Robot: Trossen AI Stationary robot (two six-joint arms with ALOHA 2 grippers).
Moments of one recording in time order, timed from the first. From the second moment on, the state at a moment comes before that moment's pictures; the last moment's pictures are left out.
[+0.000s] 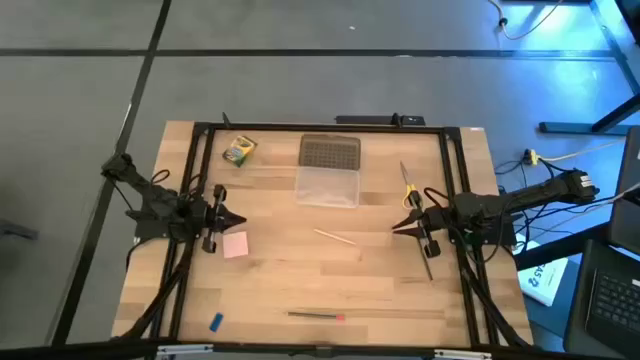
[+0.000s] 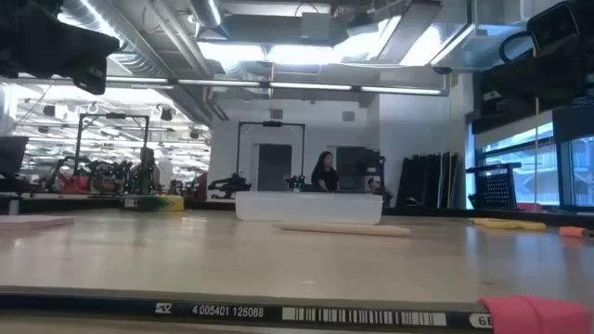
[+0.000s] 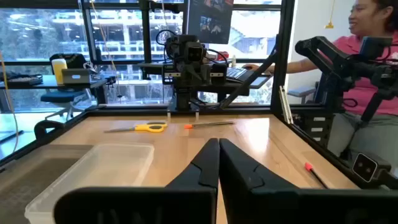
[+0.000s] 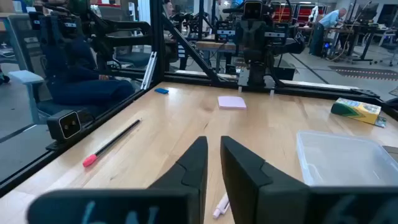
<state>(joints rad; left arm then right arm) -0.59 0.01 0.01 0.07 -0.57 0.01 0.21 0.50 0.01 0.44 -0.05 -0.03</state>
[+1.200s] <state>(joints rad) -0.59 0.01 0.01 0.07 -0.57 0.01 0.21 0.50 0.01 0.44 -0.05 -0.03</state>
